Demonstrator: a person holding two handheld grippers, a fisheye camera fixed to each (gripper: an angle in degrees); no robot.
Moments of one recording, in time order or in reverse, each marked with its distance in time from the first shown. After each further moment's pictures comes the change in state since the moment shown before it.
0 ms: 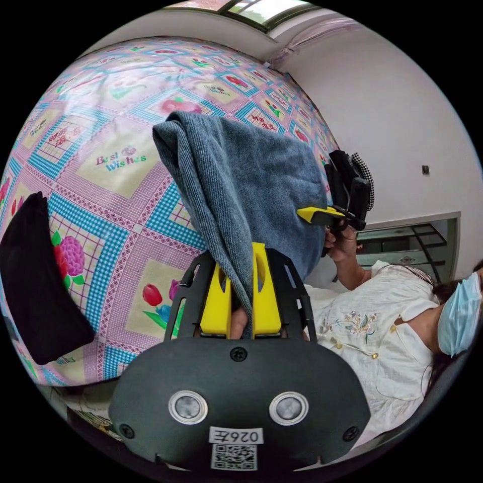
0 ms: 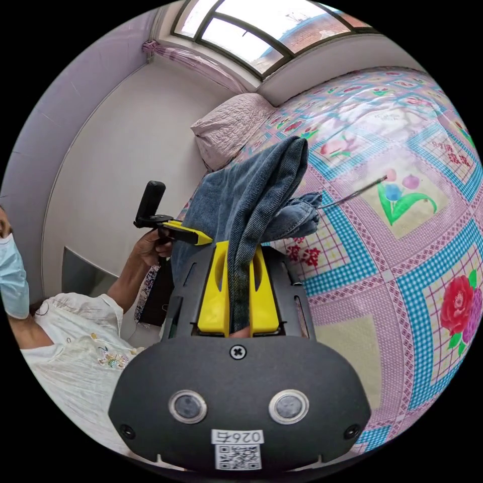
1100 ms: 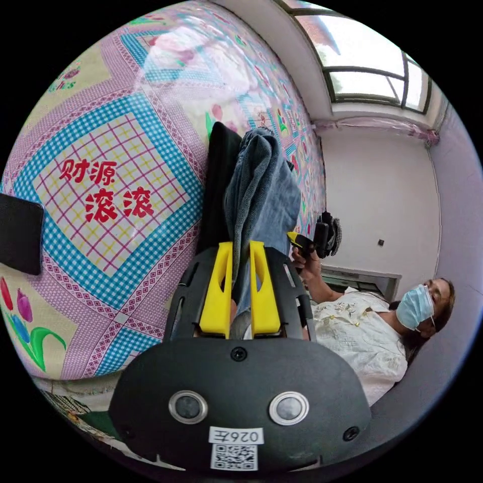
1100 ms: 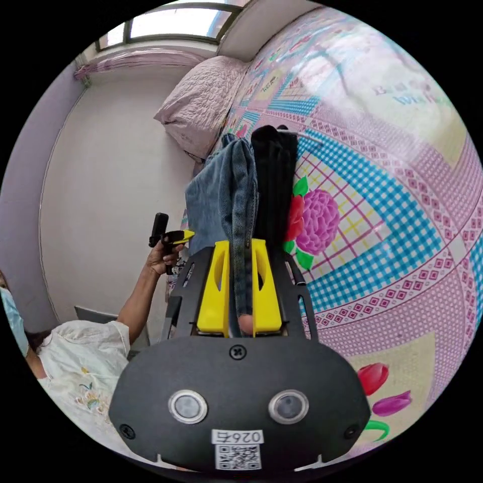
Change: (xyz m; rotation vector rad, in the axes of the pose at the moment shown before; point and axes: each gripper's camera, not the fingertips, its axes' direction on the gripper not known) left arm -0.429 0.149 -0.273 0.166 0.216 -0.297; right arm -0.086 -0.115 0.428 -0.080 -0.072 0.270
